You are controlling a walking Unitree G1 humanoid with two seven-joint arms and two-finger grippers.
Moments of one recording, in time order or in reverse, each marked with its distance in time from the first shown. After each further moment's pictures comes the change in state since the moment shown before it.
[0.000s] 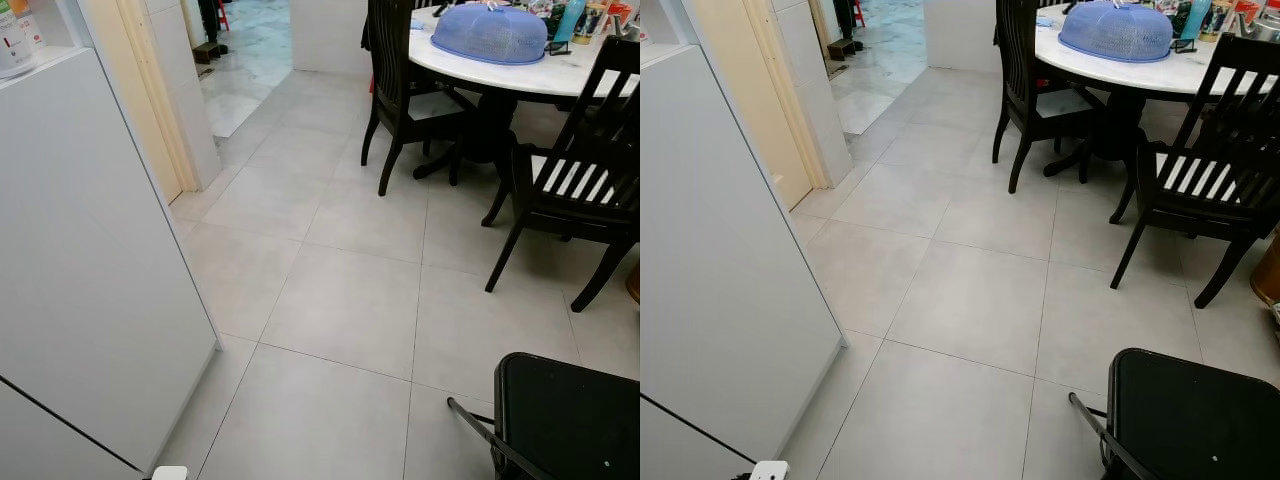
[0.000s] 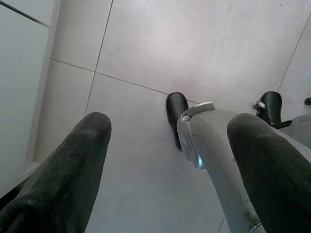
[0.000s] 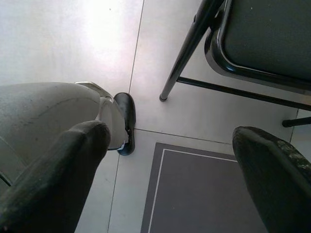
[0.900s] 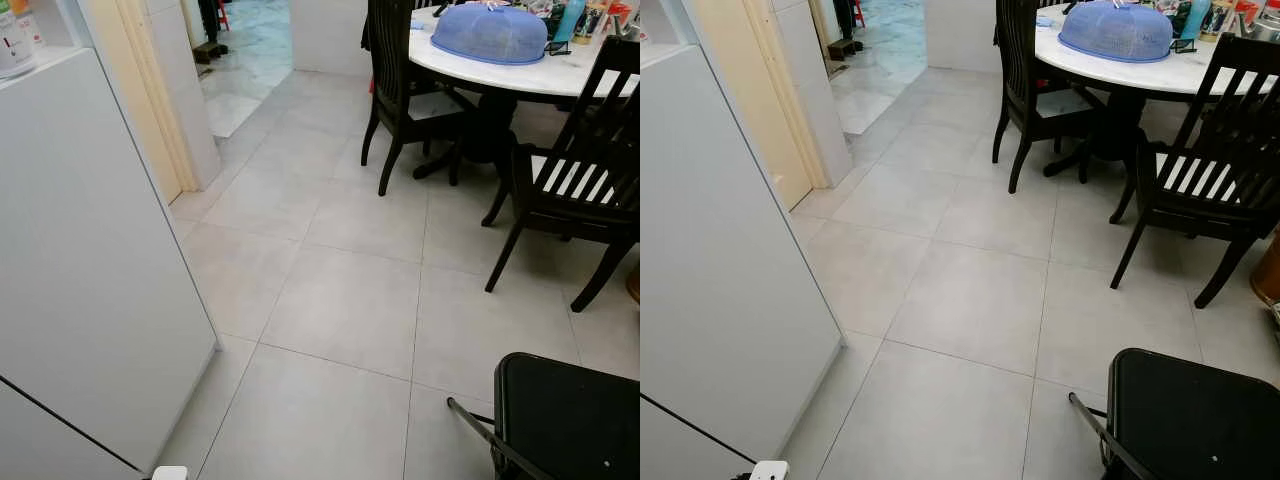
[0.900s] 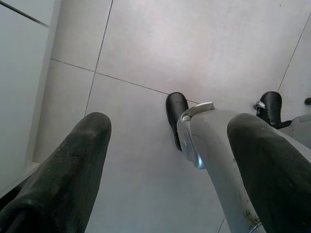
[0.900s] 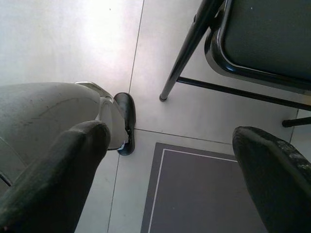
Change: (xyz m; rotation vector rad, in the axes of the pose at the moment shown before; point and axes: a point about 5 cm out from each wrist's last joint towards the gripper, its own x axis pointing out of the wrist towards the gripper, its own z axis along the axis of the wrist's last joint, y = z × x) left arm 0.000 0.000 0.000 0.000 0.000 0.000; right arm 0.000 0.000 0.000 0.000 0.000 0.000
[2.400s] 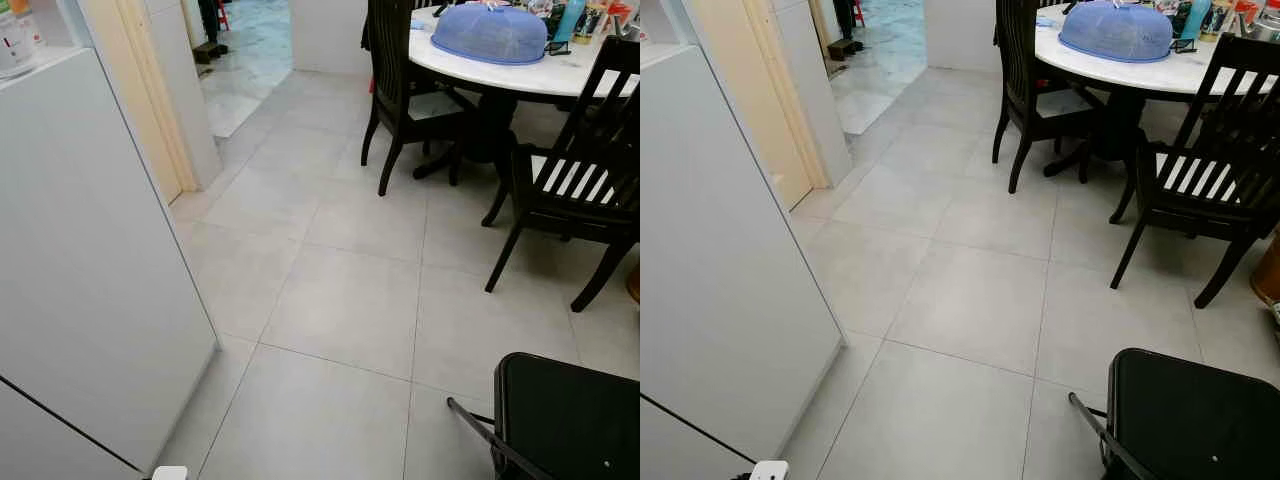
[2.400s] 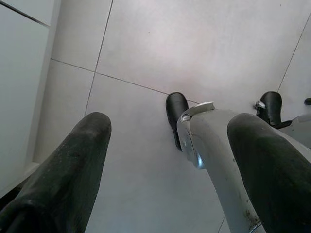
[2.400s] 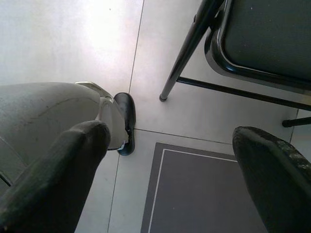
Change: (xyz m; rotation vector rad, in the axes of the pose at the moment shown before) left arm 0.000 0.000 0.000 0.000 0.000 0.000; right arm 0.000 0.000 0.000 0.000 0.000 0.000
